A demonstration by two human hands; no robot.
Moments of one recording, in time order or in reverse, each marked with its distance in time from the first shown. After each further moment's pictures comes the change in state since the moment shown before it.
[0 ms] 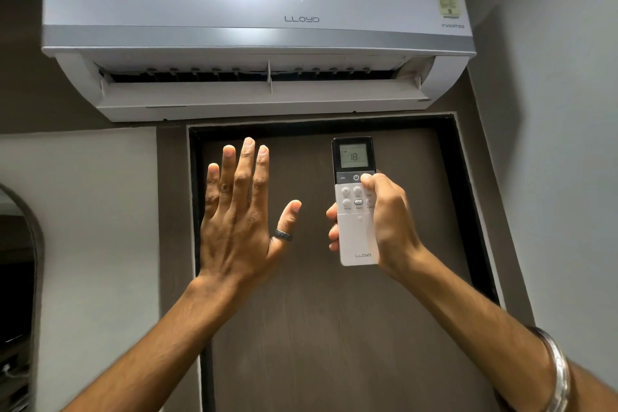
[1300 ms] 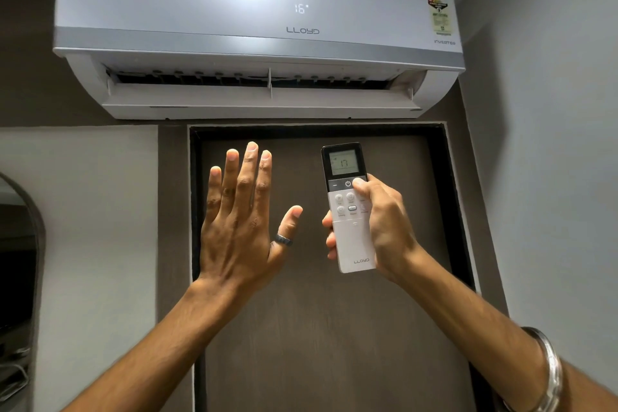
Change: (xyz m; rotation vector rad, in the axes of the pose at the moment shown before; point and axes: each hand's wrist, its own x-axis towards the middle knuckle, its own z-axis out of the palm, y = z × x) left_hand -0.002 0.013 -0.026 0.021 0.001 -0.004; right_hand -0.023 -0.025 -0.006 -0.046 -0.084 0.003
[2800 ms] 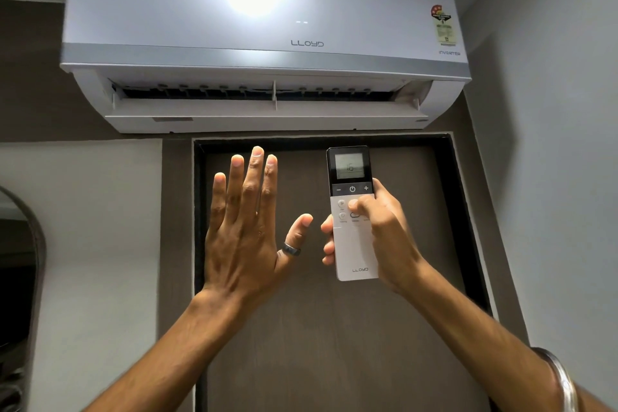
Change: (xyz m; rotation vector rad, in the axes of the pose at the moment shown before) left_hand 0.007 -0.005 0.006 0.028 0.041 0.034; right_hand 0.014 0.009 0.010 0.002 -0.039 -0.121
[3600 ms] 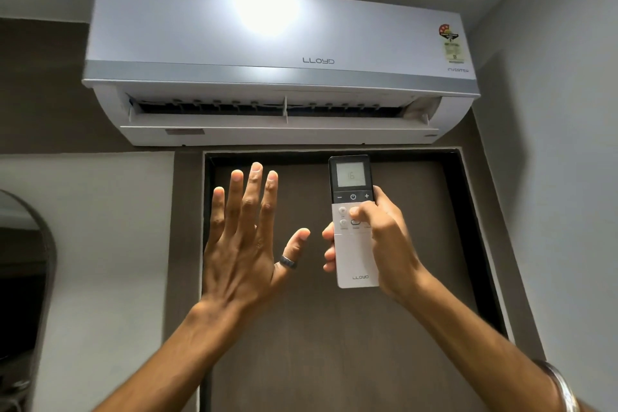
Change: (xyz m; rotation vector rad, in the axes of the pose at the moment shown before) left_hand -0.001 -0.021 0.002 0.059 -0.051 0.002; right_hand 0.011 -0.004 0.012 0.015 -0.023 -0.036
